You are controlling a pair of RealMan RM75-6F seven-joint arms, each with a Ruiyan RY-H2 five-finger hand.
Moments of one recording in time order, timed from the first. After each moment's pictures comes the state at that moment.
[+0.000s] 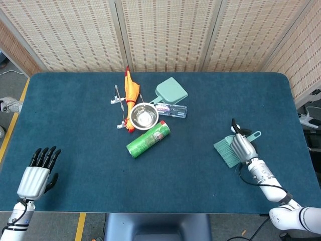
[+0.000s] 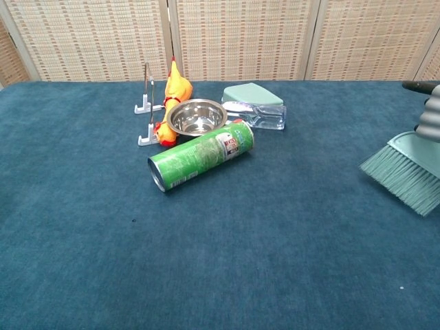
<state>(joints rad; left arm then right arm) -0.18 -1.35 -0.01 -1.36 1.56 1.45 0.19 0.74 -1.31 -0.24 -1.41 -1.08 1.15 -1.47</state>
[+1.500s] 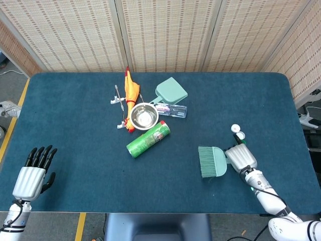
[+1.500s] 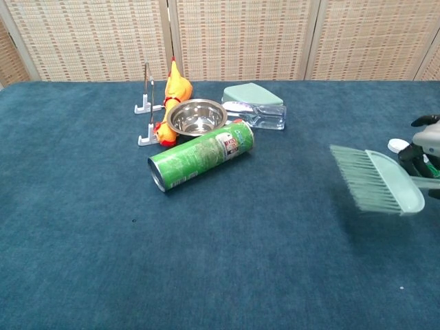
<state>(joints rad) -0.17 -1.32 -0.01 -1.39 1.56 1.48 0.16 0.58 -1.24 -0.05 -1.65 -1.08 0.99 -0.71</state>
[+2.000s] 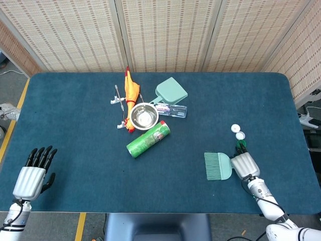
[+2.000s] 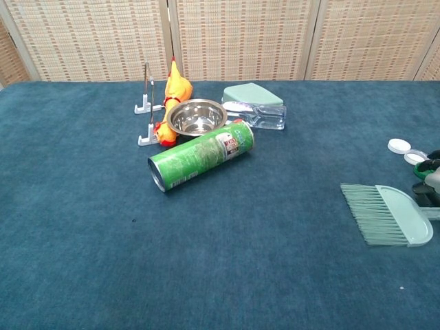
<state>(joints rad) -0.17 -1.32 -0.01 -1.37 1.56 1.46 0.15 0.48 -1.41 -0.09 -1.40 -1.15 1.03 -0.72</state>
